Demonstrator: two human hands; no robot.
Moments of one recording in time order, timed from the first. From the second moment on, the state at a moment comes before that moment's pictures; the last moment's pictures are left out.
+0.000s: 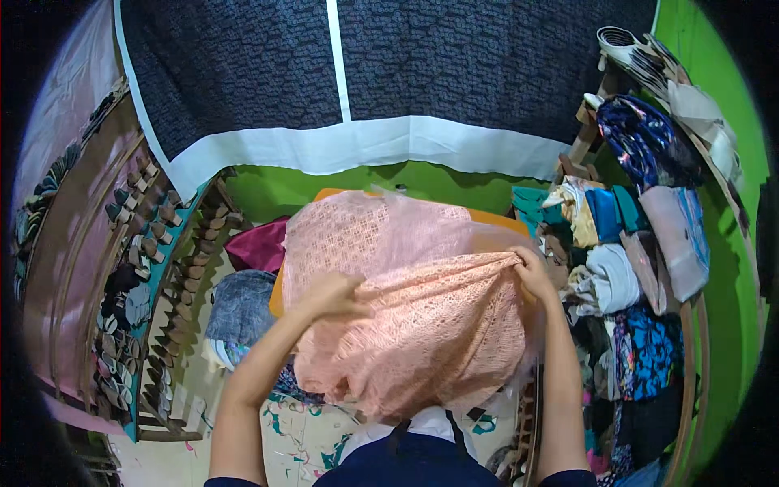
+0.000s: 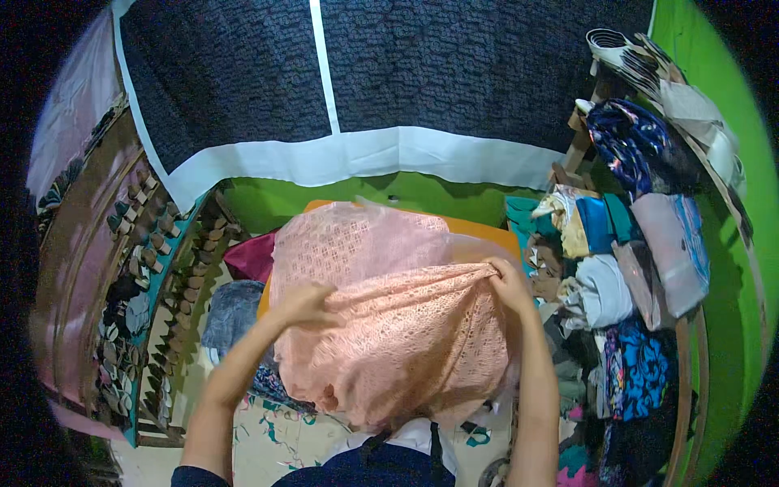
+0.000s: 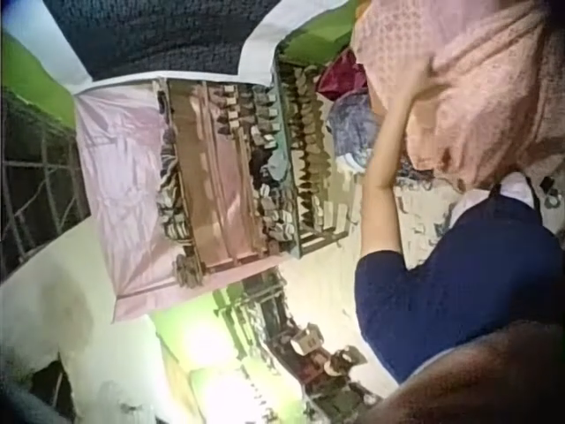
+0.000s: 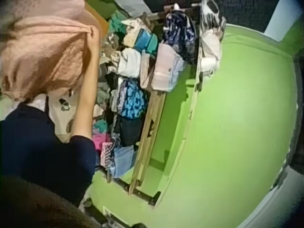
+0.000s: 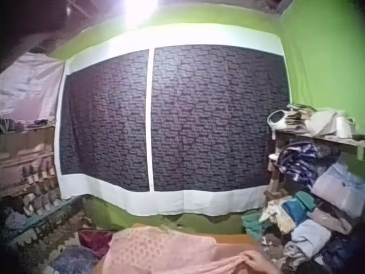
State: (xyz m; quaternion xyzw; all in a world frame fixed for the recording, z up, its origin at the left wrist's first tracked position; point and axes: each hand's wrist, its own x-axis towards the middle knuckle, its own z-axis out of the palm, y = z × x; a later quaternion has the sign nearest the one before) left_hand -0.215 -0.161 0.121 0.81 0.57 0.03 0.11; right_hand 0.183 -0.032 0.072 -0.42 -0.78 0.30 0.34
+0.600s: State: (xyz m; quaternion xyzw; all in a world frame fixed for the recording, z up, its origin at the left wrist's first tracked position) left_hand -0.185 -0.087 0.072 0.55 0.53 0.06 0.64; right_hand 0.180 0.089 0.107 -0.49 -0.74 0.43 0.18
